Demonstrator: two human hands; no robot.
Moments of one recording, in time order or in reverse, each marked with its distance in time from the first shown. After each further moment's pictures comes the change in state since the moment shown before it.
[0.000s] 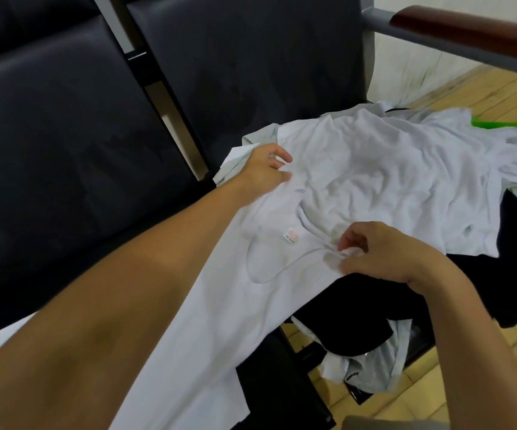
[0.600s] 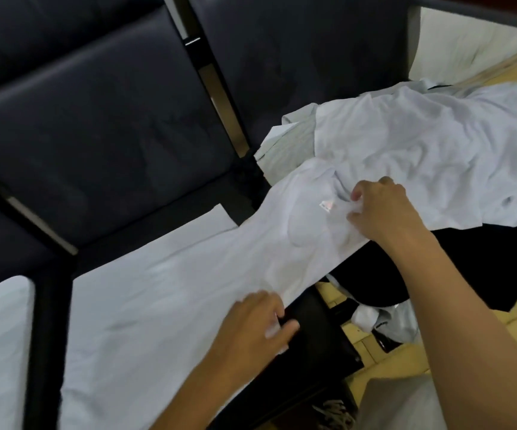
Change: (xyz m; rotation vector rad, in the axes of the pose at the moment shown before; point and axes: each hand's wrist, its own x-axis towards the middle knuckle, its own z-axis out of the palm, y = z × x) left_hand -0.291 -0.106 0.022 0.536 -0.052 0.064; right_hand 0.016 -0.031 0.049 -0.375 0.440 -0.053
